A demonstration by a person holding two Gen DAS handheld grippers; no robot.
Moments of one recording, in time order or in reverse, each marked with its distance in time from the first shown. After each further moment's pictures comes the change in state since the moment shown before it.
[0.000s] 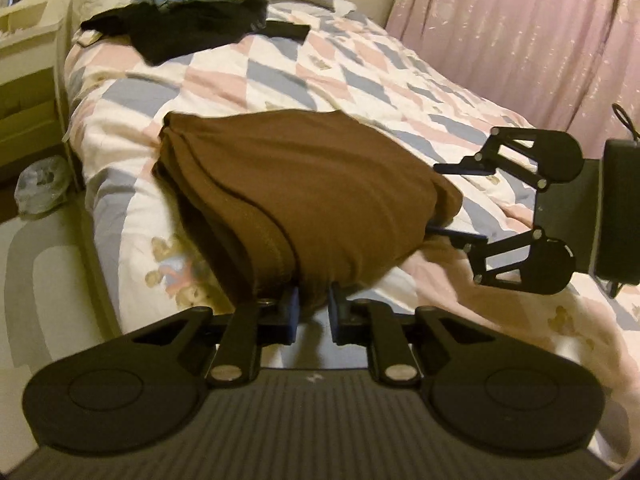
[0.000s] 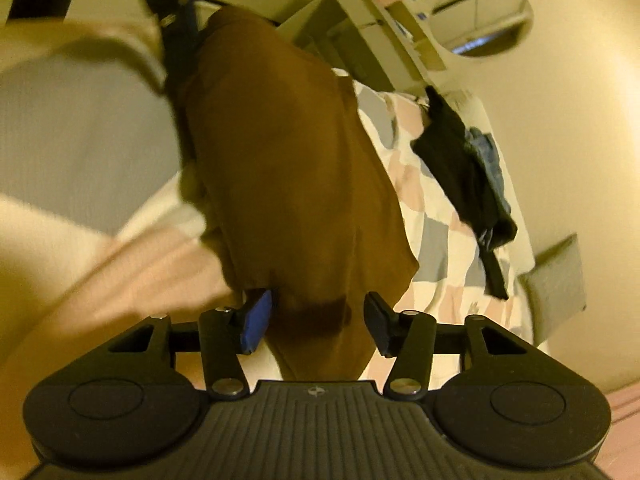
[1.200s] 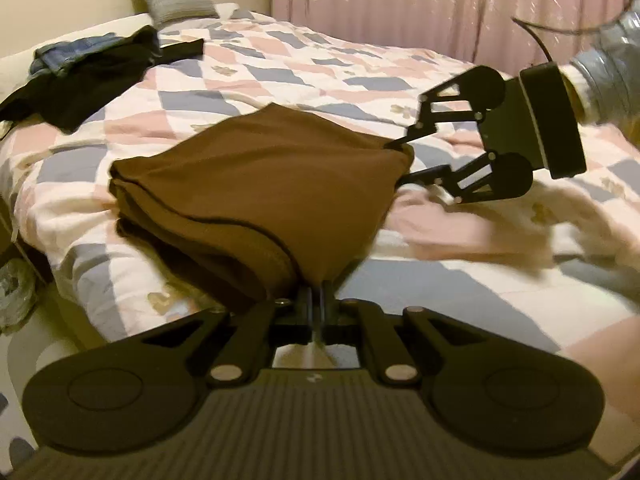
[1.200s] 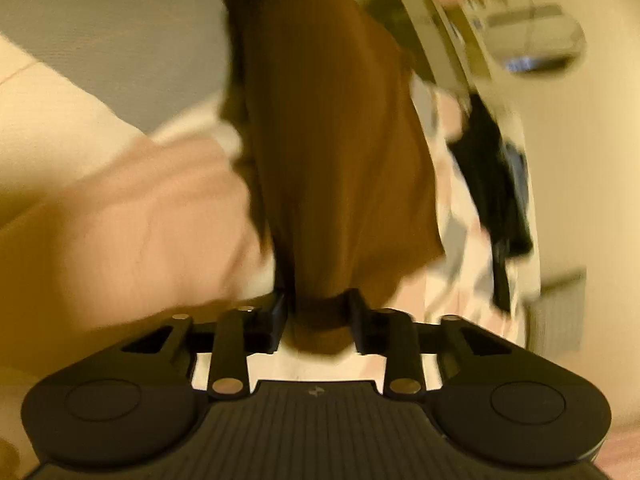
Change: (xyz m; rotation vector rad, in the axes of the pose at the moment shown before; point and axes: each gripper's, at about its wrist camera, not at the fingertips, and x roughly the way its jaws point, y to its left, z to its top) left arm -0.013 0.016 -0.003 0.357 0.043 -0.127; right arm 0.000 -0.001 -0.027 -0.082 0.103 0.059
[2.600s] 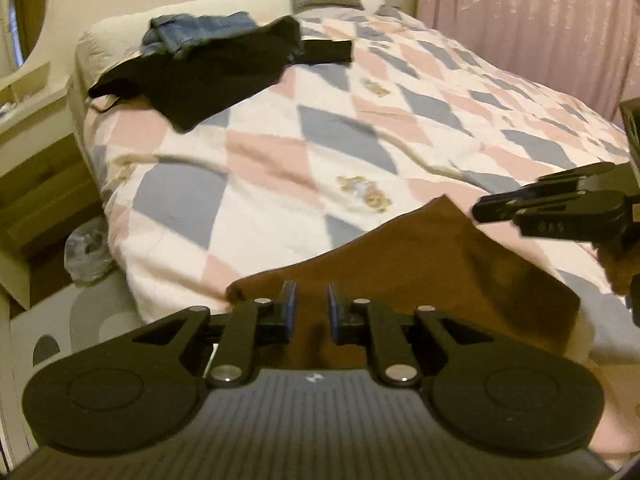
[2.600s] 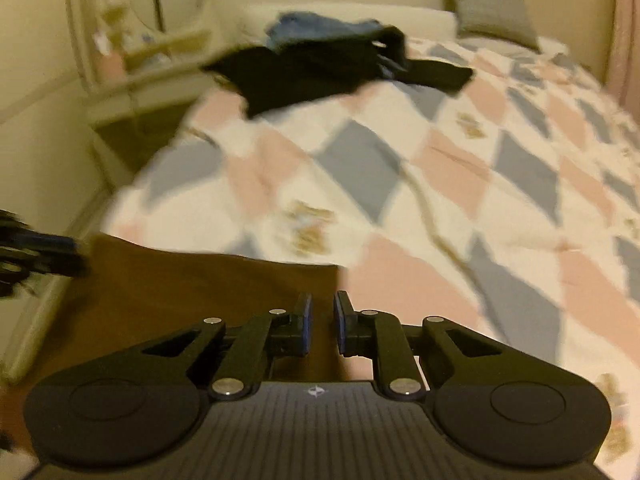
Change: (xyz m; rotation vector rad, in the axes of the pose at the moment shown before) left arm 0.060 0.074 0.119 -0.208 0.055 0.327; right arm 0.083 -0.168 -0.012 1.281 -0.131 0.276
